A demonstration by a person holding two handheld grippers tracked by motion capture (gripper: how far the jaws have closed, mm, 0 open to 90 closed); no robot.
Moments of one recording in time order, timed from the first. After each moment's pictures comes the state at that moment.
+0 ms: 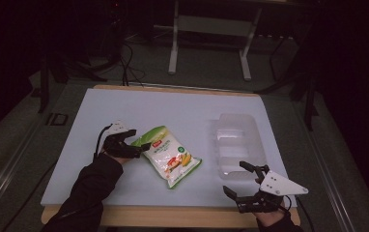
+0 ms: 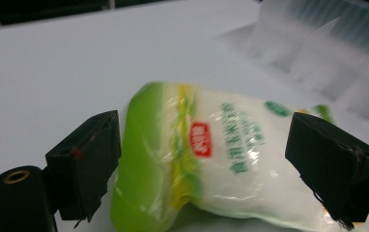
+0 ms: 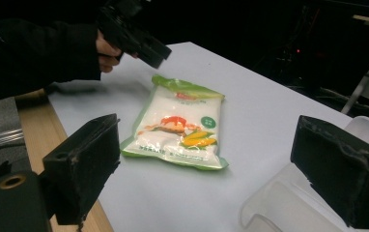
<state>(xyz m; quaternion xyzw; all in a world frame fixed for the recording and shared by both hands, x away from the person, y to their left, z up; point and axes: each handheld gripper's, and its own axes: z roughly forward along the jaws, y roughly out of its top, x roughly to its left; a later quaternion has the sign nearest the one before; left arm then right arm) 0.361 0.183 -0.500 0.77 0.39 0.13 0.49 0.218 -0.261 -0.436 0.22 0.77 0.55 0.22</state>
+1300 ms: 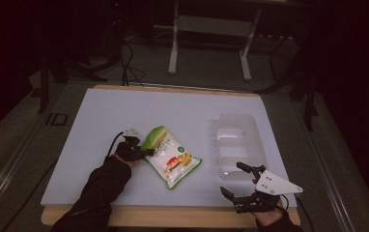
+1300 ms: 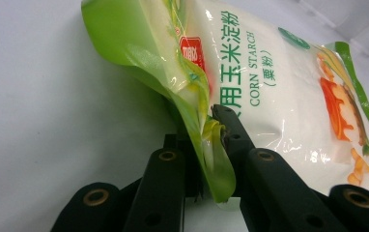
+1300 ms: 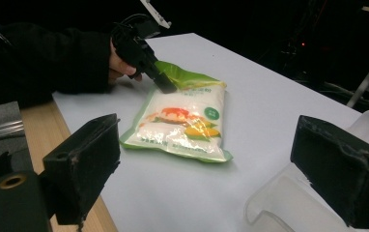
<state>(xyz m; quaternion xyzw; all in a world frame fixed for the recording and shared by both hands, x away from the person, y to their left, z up) 0.368 0.154 -0.529 0.81 0.40 0.05 0.42 0.220 -0.256 -0.442 0.22 0.78 0.54 0.21</state>
